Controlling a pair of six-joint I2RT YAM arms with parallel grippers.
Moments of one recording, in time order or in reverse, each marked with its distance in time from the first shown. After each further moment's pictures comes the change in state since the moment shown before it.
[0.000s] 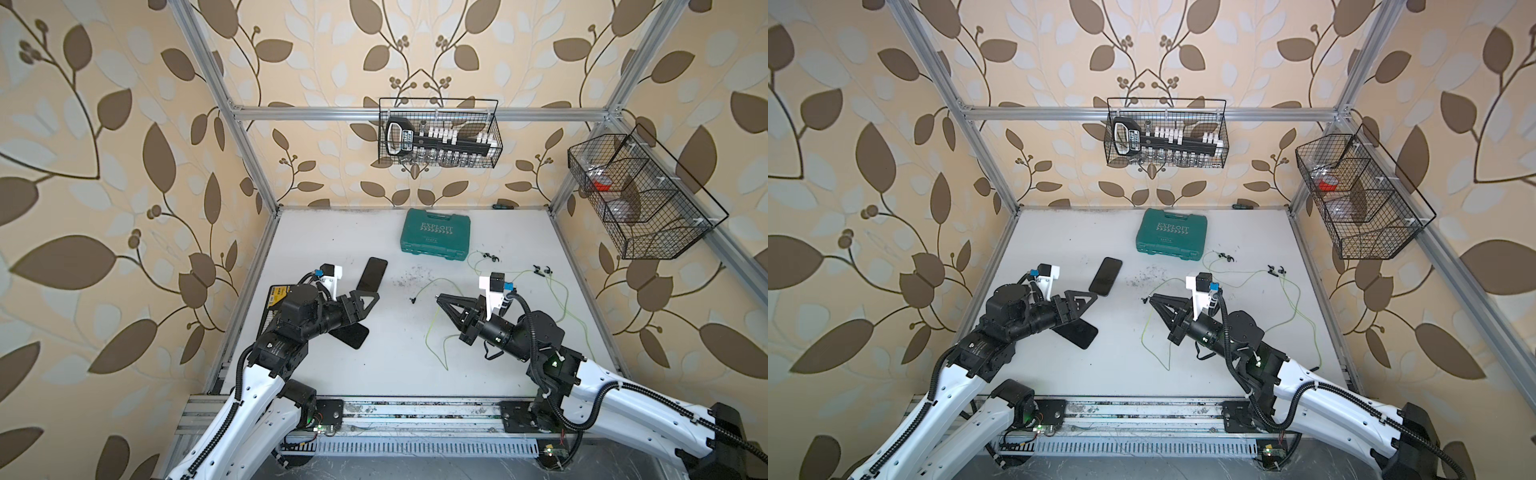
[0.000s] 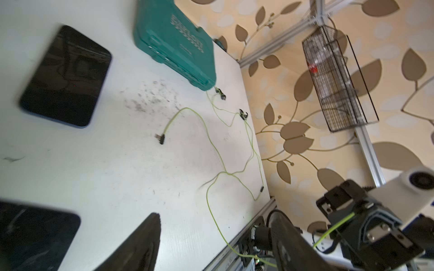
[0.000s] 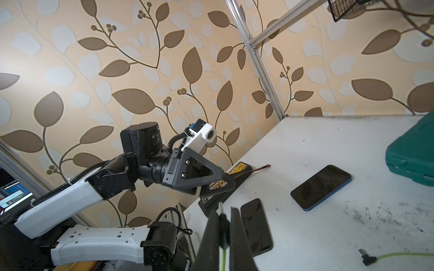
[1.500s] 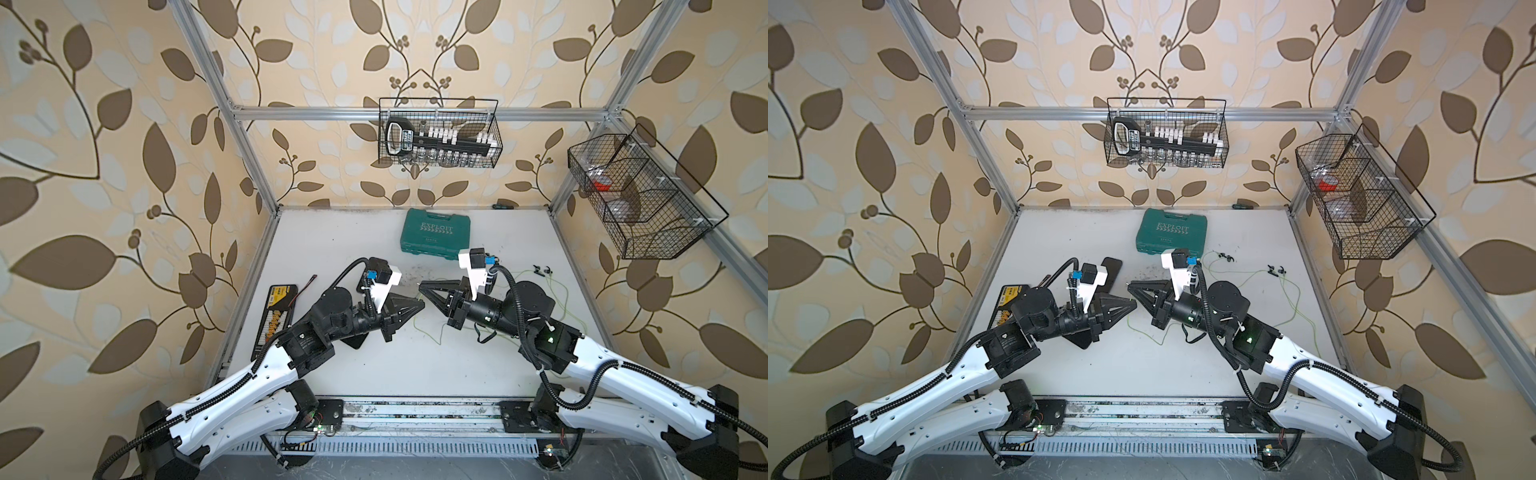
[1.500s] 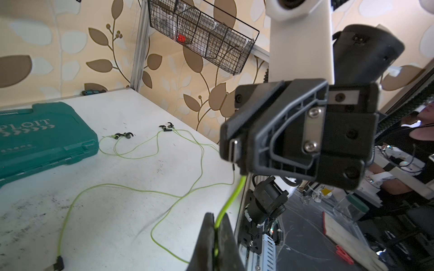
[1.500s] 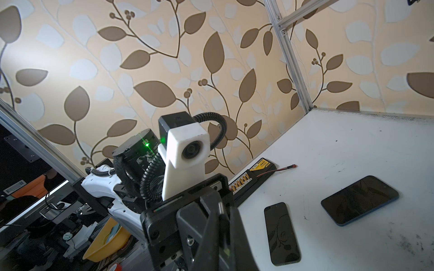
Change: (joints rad) left arm -0.439 0.169 0.062 0.435 -0.090 0.389; right arm -0.001 0.186 0.290 -0.169 -0.146 0.030
